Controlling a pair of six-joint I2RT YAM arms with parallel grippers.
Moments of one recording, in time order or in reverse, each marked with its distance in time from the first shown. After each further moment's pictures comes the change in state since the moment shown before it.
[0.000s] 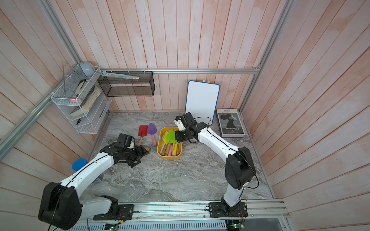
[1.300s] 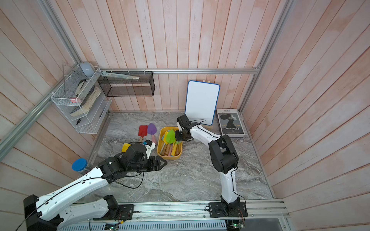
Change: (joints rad) left arm -0.592 -0.283 0.060 0.031 -0.167 0.068; right arm -0.047 0.315 0.137 0.075 0.125 0.102
